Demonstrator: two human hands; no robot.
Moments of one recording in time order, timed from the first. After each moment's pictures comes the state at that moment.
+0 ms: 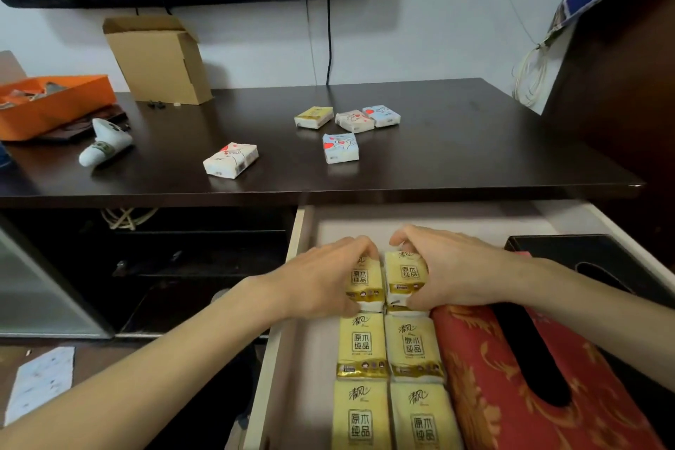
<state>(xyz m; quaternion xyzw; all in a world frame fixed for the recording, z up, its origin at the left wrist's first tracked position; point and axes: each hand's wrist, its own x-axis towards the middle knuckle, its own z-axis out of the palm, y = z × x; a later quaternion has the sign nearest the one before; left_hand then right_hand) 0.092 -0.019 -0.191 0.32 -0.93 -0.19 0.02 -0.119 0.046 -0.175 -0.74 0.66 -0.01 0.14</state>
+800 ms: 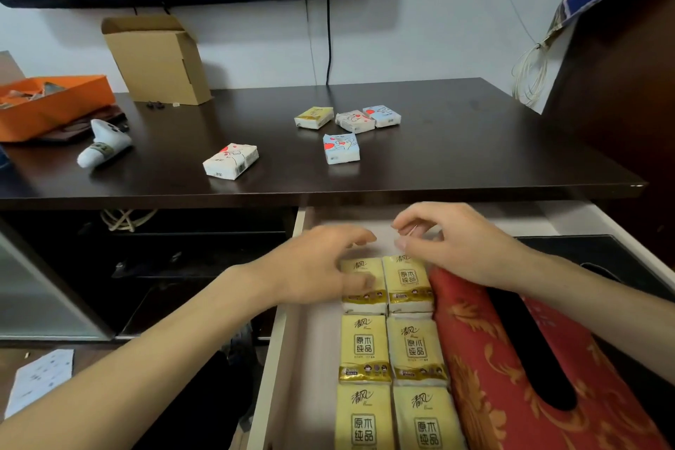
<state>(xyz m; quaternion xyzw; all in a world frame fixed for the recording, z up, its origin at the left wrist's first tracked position) 0.099 -0.030 -0.173 0.32 -0.93 -0.18 0.07 -0.128 0.043 -0.167 -0.71 0.63 -0.27 0.15</state>
